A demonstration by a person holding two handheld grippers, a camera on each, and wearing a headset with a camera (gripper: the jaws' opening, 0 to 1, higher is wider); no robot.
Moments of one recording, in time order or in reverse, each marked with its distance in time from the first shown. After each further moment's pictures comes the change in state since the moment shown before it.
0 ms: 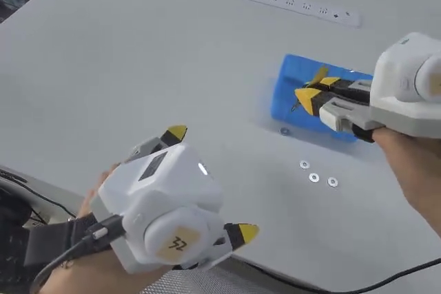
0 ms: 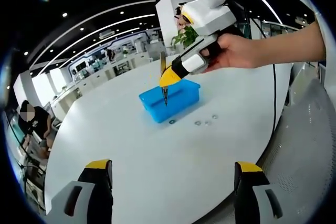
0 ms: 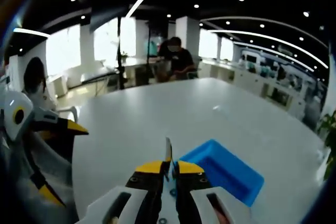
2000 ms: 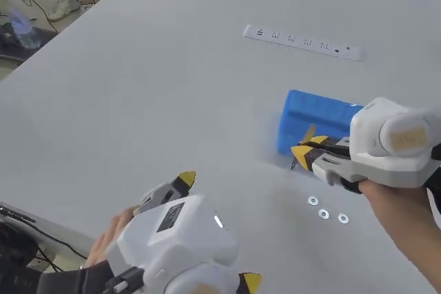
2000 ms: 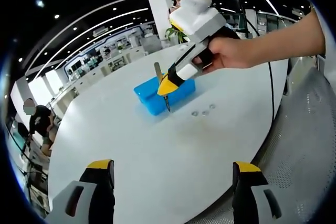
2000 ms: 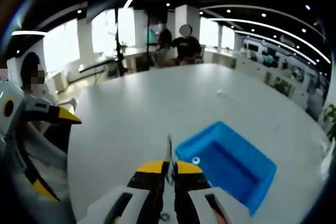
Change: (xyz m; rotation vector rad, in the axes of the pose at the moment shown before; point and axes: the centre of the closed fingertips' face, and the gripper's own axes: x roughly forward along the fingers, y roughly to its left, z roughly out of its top) left arm 0.003 -0.005 -0.010 0.052 0.065 -0.015; right arm 0.017 -0.005 -0.029 0.024 0.080 0.012
